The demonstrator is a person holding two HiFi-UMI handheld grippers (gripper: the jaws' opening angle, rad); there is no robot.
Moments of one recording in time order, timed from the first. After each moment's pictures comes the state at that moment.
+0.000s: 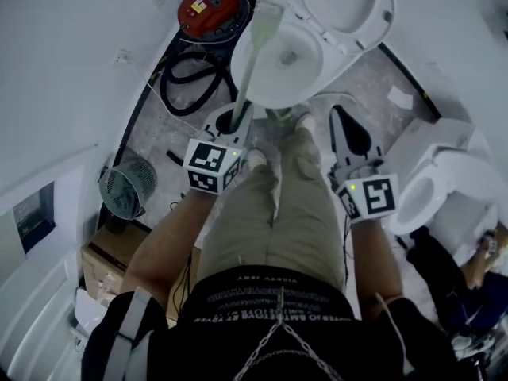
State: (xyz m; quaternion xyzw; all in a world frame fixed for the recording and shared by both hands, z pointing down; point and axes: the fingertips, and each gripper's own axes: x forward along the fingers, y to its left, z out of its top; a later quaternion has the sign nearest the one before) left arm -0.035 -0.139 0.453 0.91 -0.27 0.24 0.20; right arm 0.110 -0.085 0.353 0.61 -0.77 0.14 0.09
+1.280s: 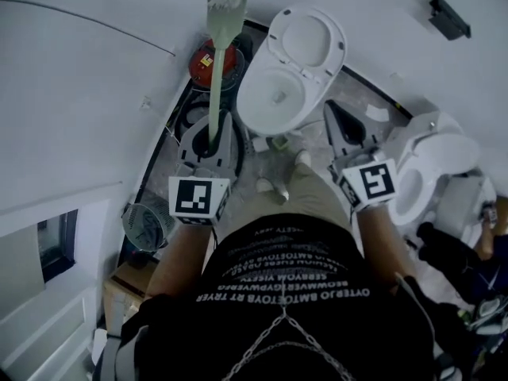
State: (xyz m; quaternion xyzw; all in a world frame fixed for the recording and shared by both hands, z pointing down) left arm -0.109 -0.136 0.138 0.94 -0.32 0.12 0.03; right arm 0.060 -0.070 0.125 0.64 -0.76 0.04 0.07
